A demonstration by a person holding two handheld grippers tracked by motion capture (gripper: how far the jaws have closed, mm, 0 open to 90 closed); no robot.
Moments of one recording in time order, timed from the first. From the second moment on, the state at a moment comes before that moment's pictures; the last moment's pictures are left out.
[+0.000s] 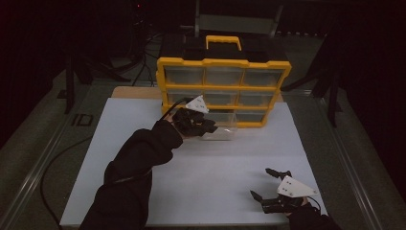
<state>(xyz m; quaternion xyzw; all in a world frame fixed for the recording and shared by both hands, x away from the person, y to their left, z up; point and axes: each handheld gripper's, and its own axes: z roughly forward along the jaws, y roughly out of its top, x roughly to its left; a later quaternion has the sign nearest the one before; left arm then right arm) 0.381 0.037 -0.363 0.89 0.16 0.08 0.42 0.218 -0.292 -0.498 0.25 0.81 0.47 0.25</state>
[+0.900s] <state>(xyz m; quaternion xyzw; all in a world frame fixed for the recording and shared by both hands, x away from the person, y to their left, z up) 0.392 0.019 -0.373 0.85 0.22 0.13 0.46 0.217 -0.292 -0.497 0.25 0.81 0.47 0.25</state>
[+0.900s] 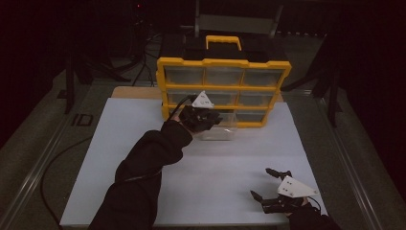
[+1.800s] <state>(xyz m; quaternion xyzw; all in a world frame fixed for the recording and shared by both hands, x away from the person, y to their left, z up) 0.406 0.011 -0.399 0.81 0.27 0.16 0.49 0.217 -0.292 -0.497 0.25 0.81 0.47 0.24</state>
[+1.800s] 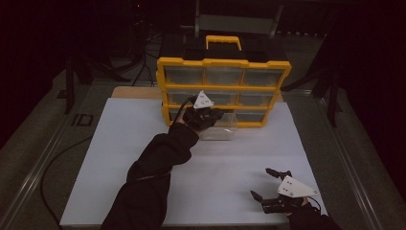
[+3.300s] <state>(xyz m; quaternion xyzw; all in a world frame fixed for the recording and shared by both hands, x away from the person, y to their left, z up) 0.422 0.003 -0.429 0.84 0.30 0.14 0.44 0.217 -0.292 -0.498 0.25 0.81 0.47 0.24</state>
